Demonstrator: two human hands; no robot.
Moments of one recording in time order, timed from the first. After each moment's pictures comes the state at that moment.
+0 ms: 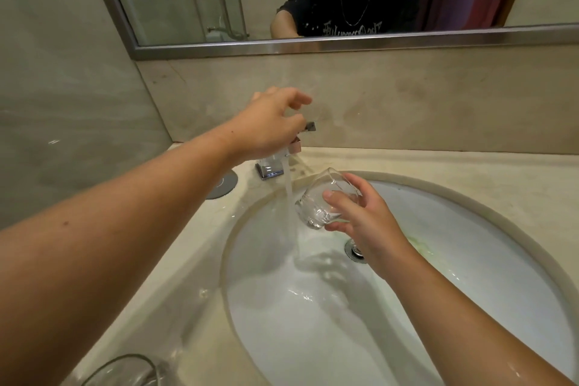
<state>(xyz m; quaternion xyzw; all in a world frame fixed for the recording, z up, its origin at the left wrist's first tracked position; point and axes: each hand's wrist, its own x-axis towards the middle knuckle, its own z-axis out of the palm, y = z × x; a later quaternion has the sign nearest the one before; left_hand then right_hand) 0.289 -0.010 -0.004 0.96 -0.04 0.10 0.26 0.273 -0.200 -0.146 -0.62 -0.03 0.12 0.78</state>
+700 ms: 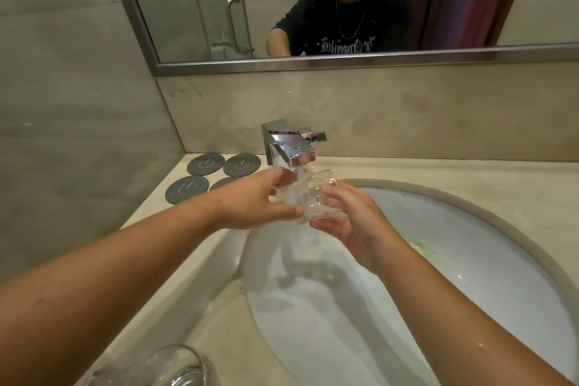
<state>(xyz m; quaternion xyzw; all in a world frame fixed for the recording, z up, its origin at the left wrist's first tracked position) 0.226 0.028 -0.055 0.97 -0.03 -0.08 0.24 0.259 -0.169 -0.117 -0.53 0.00 0.21 0.82</state>
